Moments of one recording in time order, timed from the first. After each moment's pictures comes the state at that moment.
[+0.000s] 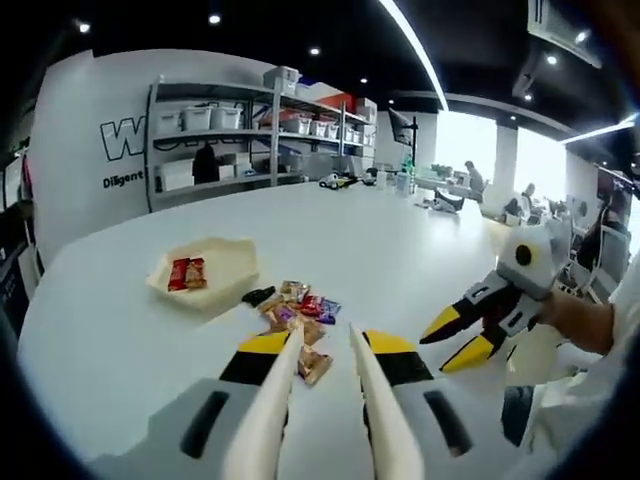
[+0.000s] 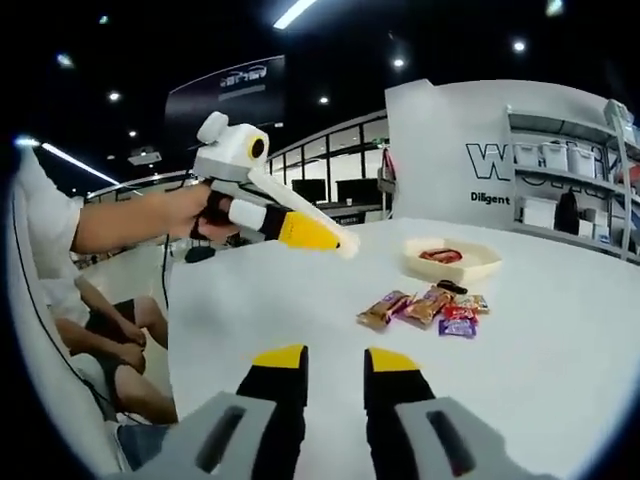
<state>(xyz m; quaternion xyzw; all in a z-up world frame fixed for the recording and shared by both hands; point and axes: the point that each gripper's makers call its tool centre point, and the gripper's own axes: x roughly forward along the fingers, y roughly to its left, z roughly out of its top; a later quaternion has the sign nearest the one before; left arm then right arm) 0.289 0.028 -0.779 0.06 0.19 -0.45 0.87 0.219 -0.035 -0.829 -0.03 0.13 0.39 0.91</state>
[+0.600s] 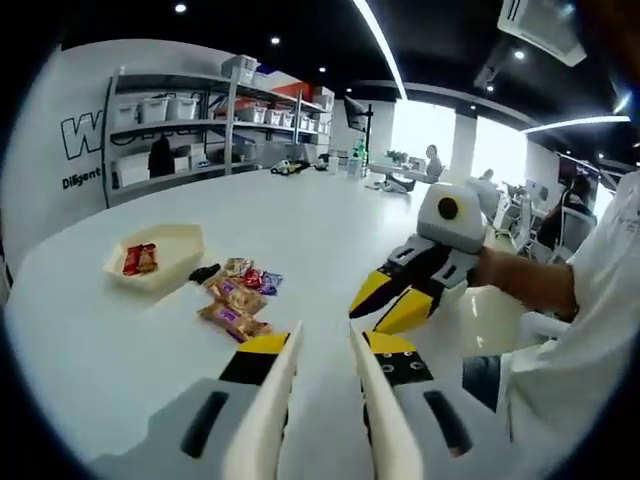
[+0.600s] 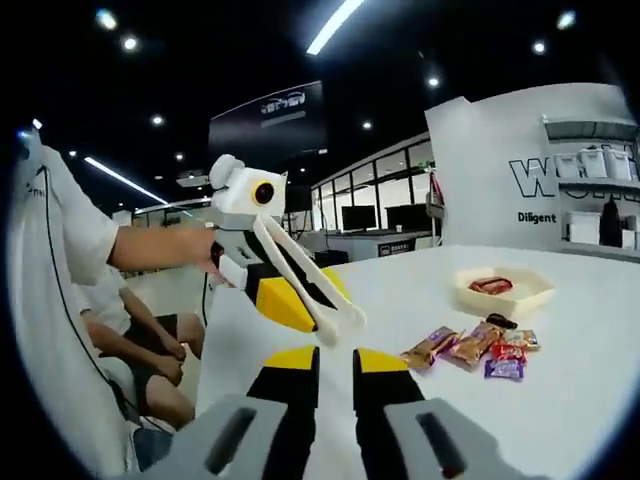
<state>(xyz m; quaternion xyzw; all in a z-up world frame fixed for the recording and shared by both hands) 0.238 0.020 -0.798 0.08 0.20 -0.55 0.81 0.216 -0.001 -0.801 0.01 0.07 0.51 0.86</state>
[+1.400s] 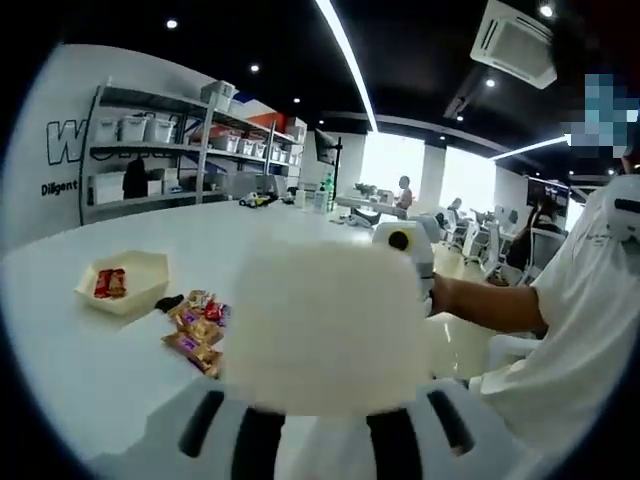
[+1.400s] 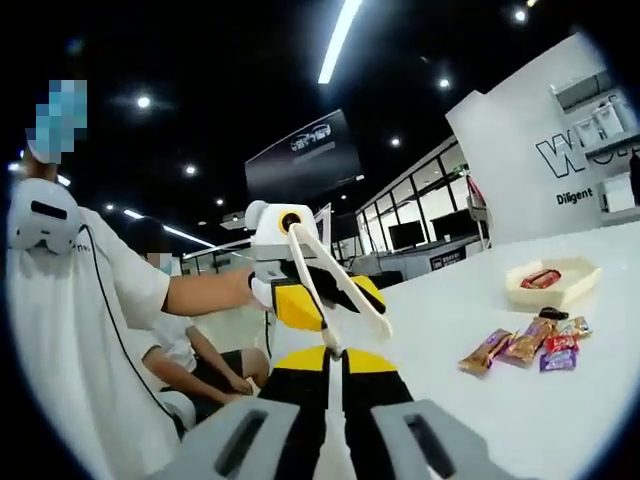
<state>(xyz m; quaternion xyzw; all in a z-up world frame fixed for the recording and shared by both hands) 0.206 0.006 -0.761 0.02 0.14 -0.60 0.78 0.178 0.006 -0.781 0.12 0.07 0.59 0.79</state>
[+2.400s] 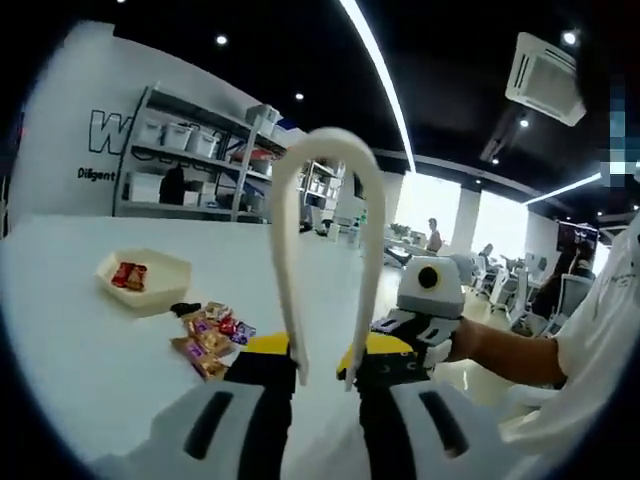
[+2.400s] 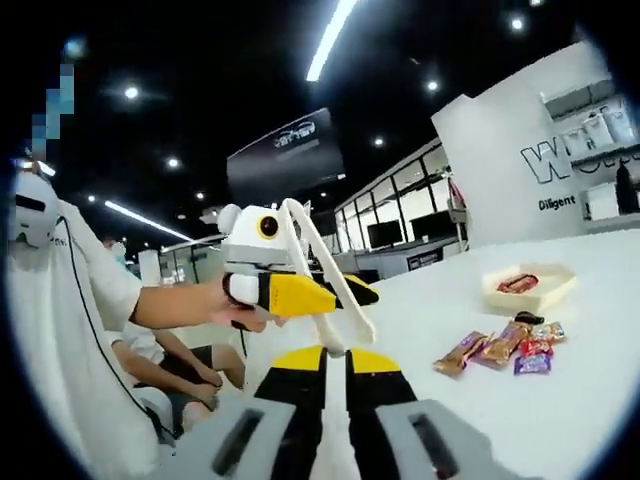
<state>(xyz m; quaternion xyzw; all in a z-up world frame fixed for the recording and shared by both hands) 0.229 0.001 -0.756 -0.05 0.10 -0.51 0.85 0.203 -0.008 -0.787 0.03 0.05 0.51 0.86</state>
